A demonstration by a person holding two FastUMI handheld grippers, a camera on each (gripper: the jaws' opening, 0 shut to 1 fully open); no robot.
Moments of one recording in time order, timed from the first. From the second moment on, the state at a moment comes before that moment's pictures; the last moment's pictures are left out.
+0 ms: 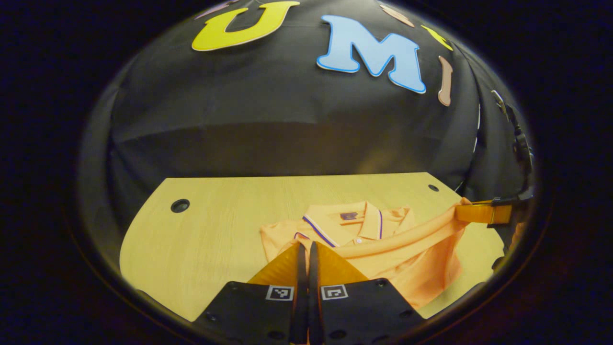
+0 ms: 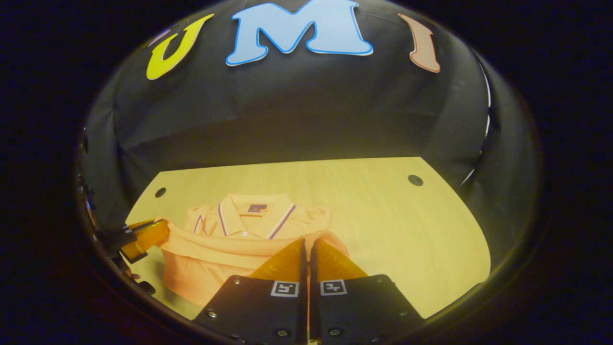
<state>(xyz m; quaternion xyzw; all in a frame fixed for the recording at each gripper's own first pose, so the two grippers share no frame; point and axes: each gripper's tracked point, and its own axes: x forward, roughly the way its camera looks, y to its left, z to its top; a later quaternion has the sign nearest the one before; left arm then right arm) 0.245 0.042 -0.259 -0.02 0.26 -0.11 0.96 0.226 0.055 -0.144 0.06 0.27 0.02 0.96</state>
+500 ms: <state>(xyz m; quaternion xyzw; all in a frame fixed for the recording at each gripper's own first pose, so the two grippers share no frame) 0.298 0.048 -0.287 0.01 0.23 -0.10 0.97 0.293 0.066 -0.176 0.04 0.29 0.00 0.96</state>
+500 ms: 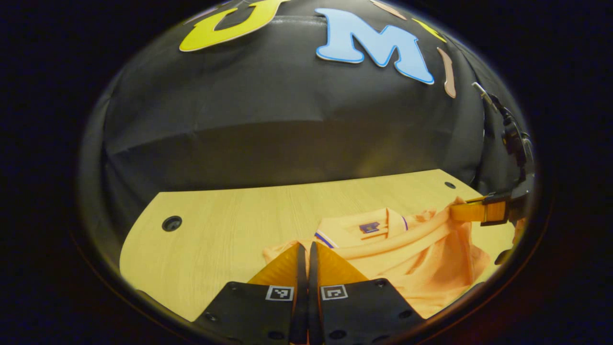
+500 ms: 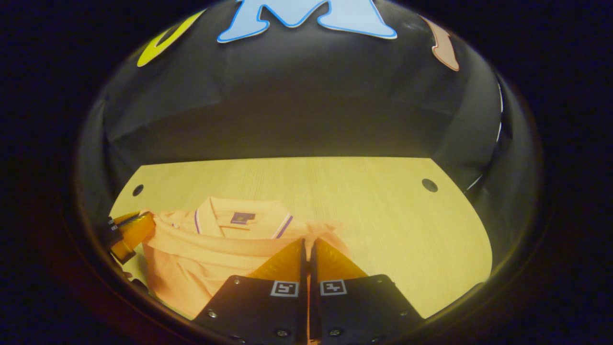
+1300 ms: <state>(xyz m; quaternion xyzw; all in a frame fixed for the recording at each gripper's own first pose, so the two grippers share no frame) 0.287 0.054 -0.289 0.03 0.25 -0.06 0.97 0.283 0.067 -0.184 0.00 0.29 0.04 0.96</state>
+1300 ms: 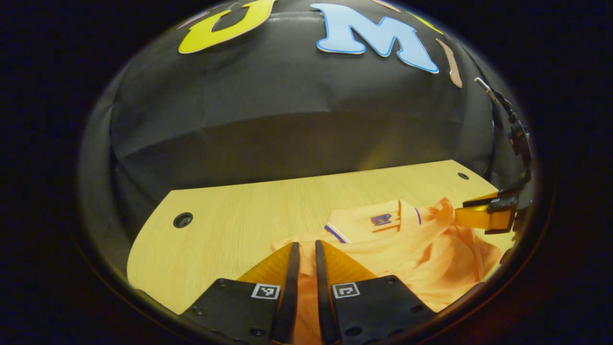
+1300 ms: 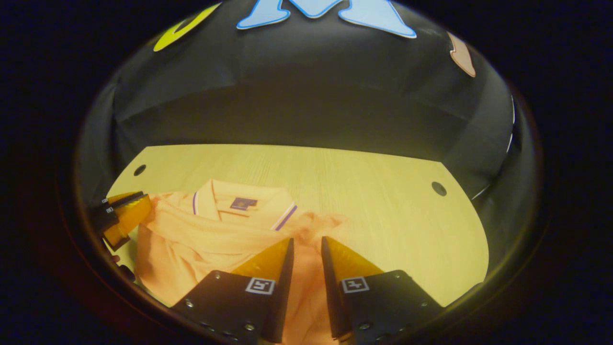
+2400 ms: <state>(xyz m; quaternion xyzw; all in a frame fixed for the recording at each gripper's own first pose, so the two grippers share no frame) 0.190 0.025 -0.164 0.01 0.16 -0.03 0.99 0.170 0.029 -0.049 -0.01 0.13 0.06 0.99</state>
